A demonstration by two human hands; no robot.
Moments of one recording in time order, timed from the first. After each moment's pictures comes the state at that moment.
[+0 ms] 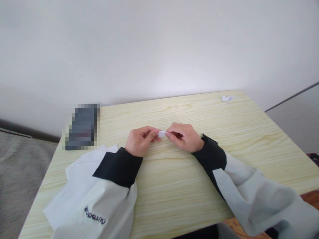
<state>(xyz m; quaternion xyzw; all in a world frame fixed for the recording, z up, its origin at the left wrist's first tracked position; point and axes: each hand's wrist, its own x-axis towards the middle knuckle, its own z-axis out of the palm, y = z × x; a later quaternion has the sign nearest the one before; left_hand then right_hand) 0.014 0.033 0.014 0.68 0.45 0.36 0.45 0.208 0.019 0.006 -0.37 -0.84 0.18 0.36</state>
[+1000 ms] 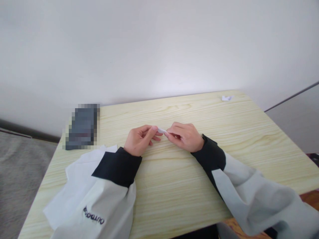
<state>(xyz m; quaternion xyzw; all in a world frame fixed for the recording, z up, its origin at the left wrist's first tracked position) 0.015 0.033 0.014 0.63 0.46 0.34 0.53 0.207 0.018 0.008 -0.39 -0.85 0.04 0.34</state>
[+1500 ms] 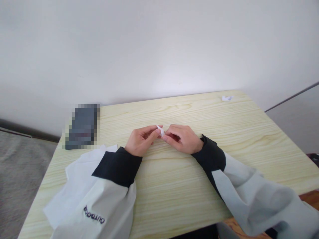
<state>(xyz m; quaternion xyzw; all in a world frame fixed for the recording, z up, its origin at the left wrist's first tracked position) 0.017 0.031 0.017 0.66 0.46 0.34 0.49 0.203 0.014 0.010 -0.40 -0.84 0.17 0.31</state>
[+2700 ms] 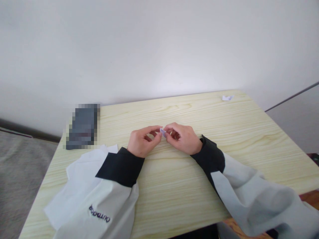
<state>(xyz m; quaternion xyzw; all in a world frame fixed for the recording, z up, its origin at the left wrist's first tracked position) 0.020 0.026 0.013 0.75 0.46 0.37 0.29 0.196 0.013 0.003 -0.45 -0.80 0.15 0.38</state>
